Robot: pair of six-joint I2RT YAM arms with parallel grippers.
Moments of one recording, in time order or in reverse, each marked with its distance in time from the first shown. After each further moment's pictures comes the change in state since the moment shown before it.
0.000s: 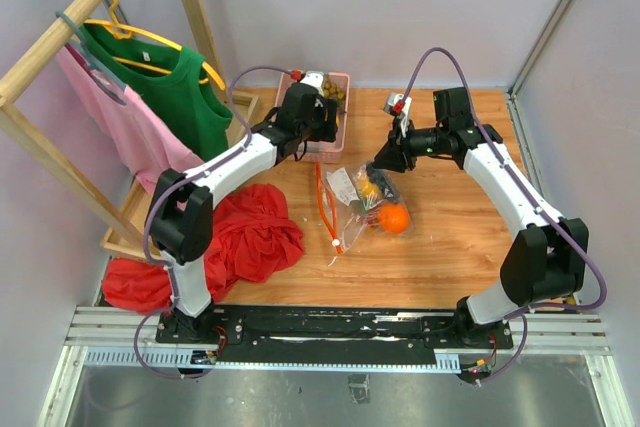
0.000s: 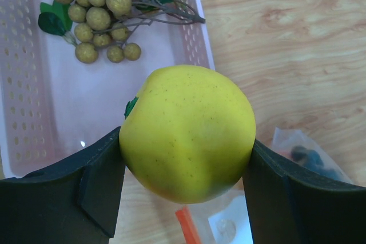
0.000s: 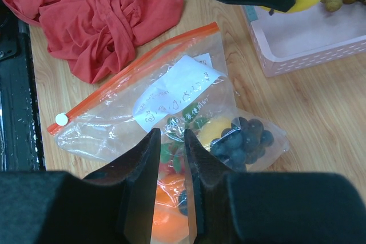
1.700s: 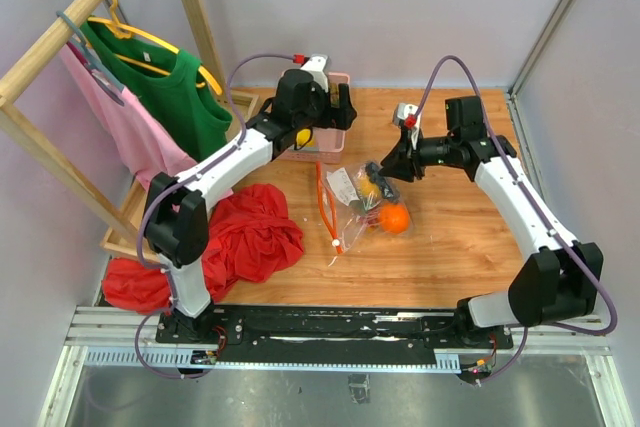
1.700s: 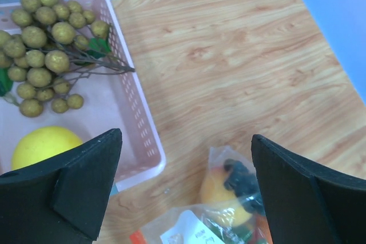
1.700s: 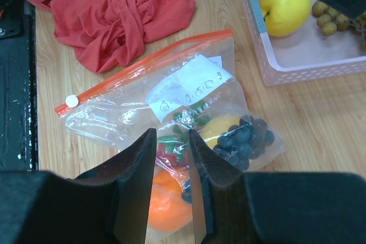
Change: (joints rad) left arm 0.002 0.024 0.116 0.060 0.166 -0.015; right arm -0.030 -0.111 -0.077 -0.026 -0.050 -0.129
